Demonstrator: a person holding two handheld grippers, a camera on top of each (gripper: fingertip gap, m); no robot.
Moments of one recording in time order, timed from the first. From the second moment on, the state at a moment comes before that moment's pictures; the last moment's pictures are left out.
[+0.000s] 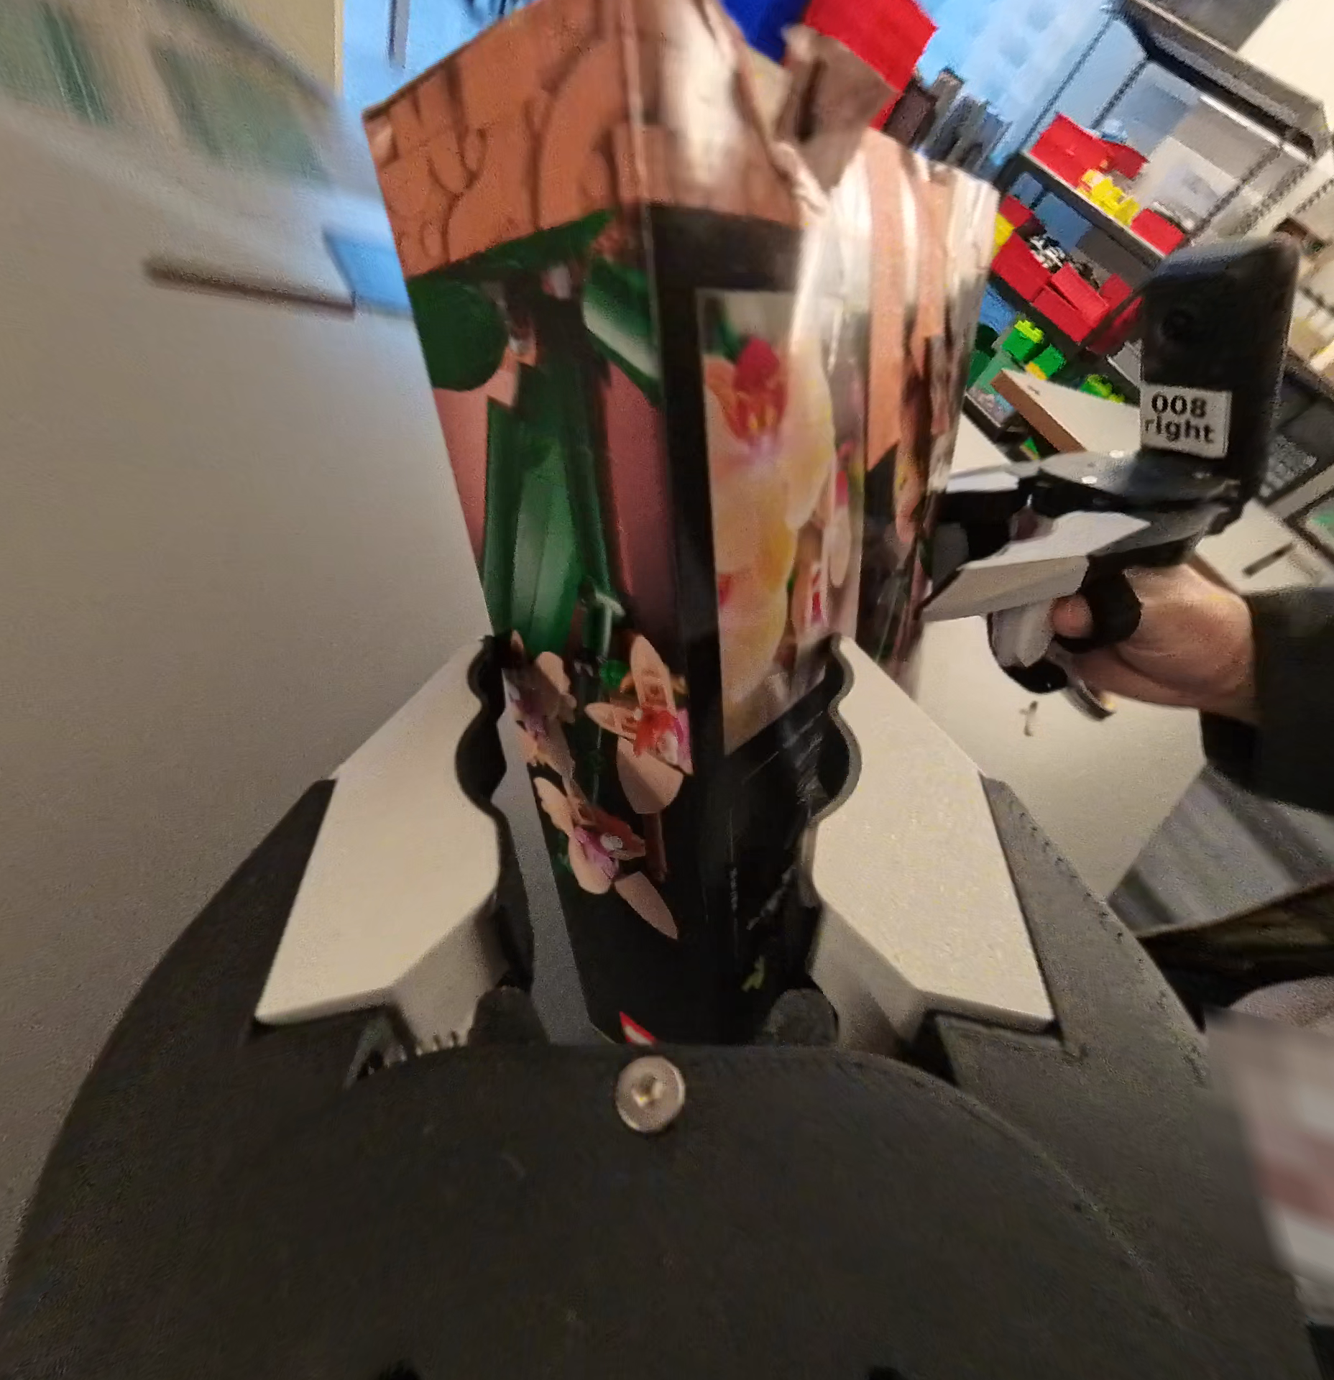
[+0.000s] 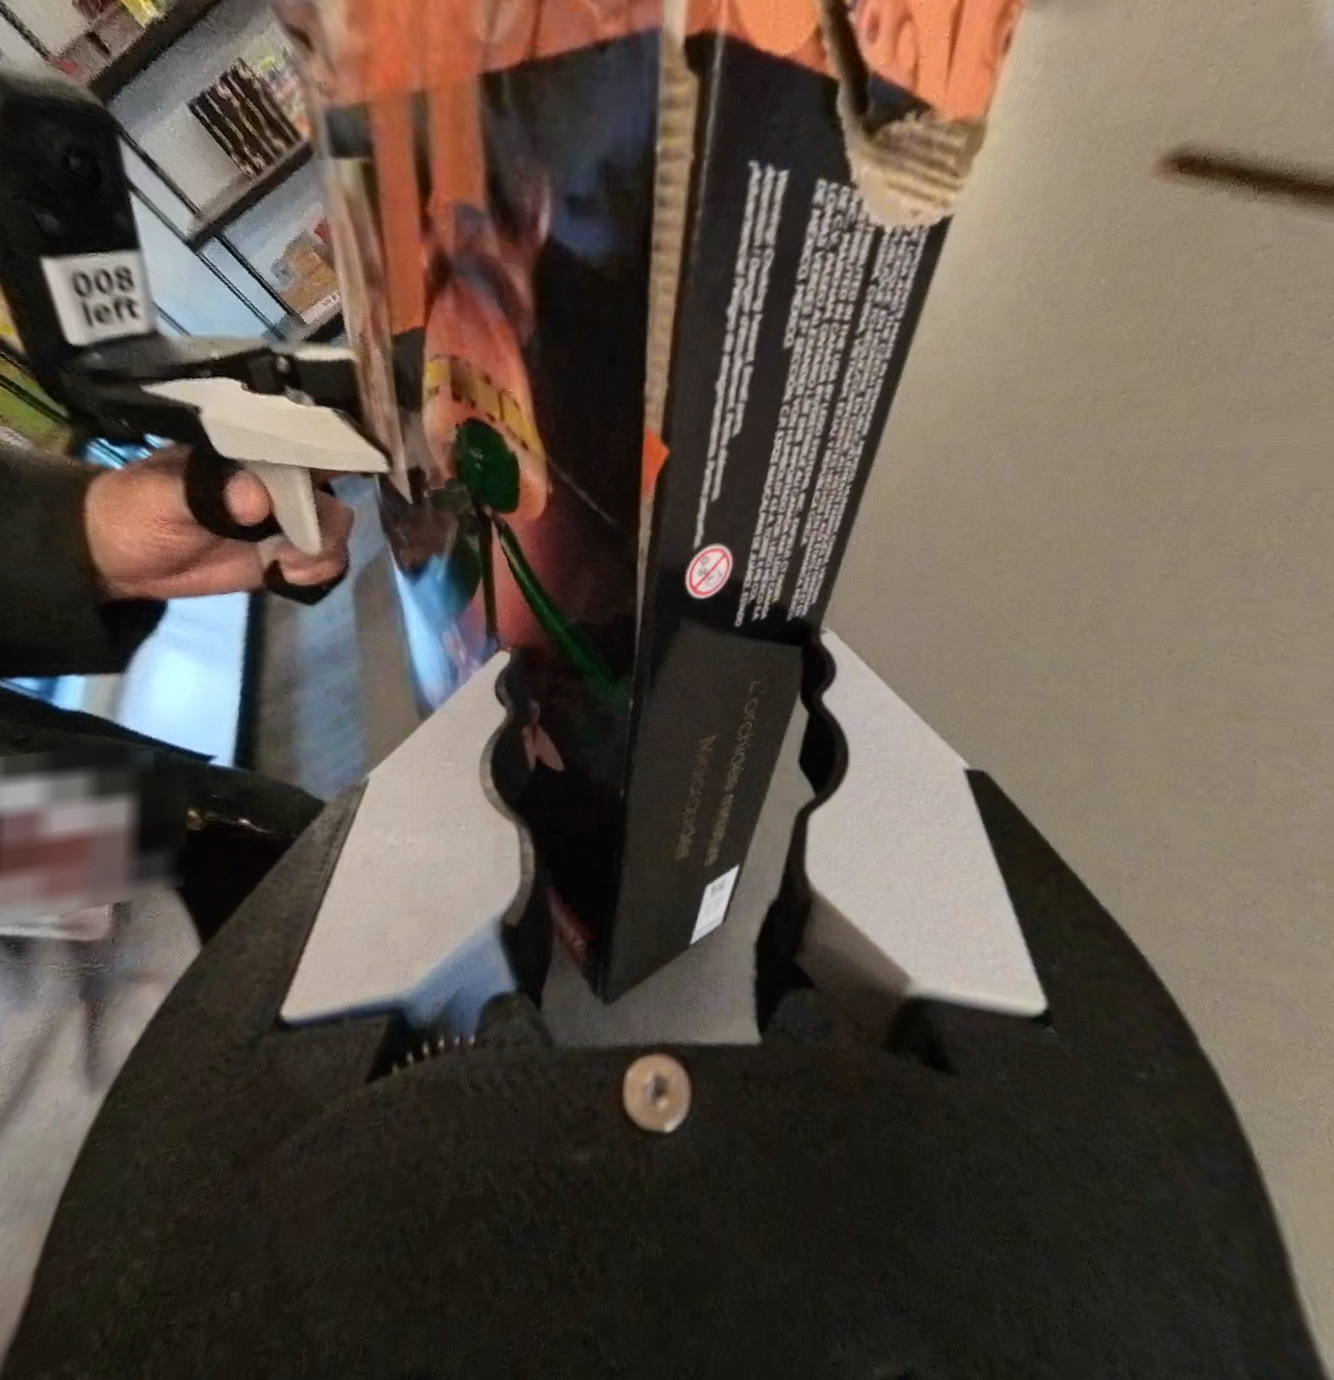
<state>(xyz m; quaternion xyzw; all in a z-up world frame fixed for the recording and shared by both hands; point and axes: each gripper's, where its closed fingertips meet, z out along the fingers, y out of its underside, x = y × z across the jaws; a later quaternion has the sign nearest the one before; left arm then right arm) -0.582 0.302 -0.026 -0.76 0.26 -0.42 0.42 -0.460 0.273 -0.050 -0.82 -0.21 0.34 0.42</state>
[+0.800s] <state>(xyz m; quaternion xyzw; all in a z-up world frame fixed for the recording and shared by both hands) -0.583 0.246 -0.012 -0.71 0.40 -0.31 0.50 -0.534 0.240 0.040 -0.74 -0.67 0.05 0.01</state>
